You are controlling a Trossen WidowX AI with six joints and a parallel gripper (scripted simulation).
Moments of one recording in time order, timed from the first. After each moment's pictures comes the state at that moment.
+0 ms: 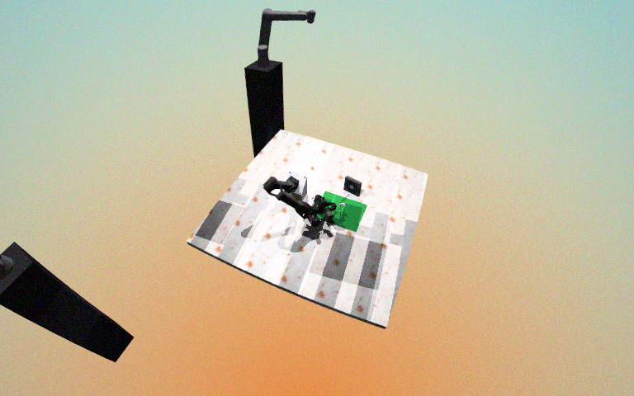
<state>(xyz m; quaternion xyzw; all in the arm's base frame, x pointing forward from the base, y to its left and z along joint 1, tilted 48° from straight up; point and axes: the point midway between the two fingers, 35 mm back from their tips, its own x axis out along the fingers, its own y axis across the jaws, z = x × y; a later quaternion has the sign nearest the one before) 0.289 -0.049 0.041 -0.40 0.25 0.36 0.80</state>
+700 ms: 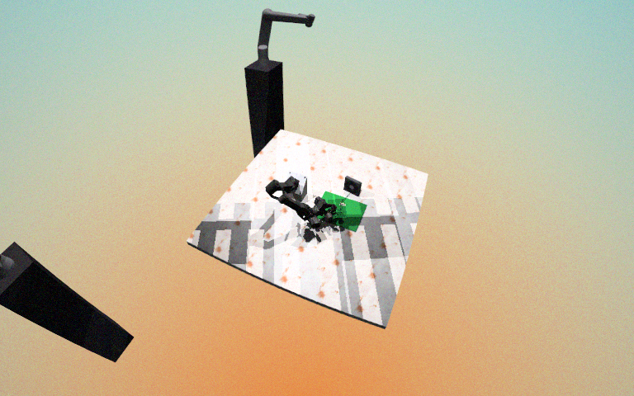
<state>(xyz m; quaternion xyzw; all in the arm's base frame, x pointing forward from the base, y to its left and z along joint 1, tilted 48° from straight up) 0.291 -0.061 0.028 -0.40 0.25 0.36 0.80</state>
